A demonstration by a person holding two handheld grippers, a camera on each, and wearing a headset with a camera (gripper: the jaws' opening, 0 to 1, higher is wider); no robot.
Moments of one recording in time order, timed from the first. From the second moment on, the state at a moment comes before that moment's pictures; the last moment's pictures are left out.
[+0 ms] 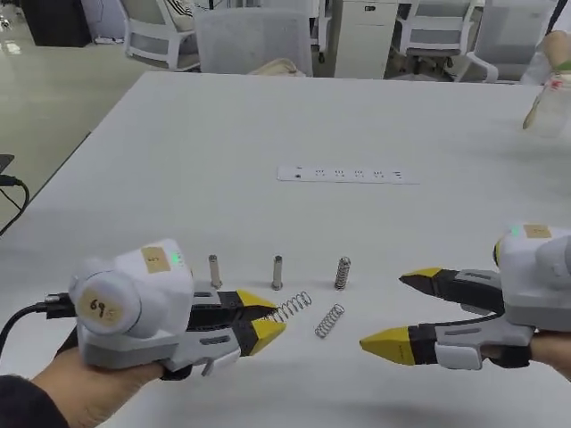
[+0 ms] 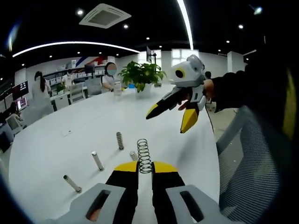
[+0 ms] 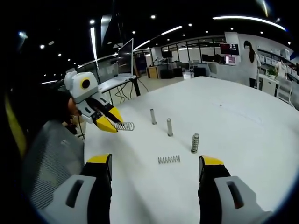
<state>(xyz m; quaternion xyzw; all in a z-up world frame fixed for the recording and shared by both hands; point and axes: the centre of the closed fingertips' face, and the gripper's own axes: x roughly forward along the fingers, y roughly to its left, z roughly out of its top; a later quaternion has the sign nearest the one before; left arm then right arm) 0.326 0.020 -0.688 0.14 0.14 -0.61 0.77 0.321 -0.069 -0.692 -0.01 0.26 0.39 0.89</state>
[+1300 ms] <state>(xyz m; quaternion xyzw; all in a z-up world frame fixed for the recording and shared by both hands) 0.292 0.014 -0.669 0.15 0.11 -0.66 0.73 0.296 0.001 -0.669 -0.01 0.25 0.53 0.81</state>
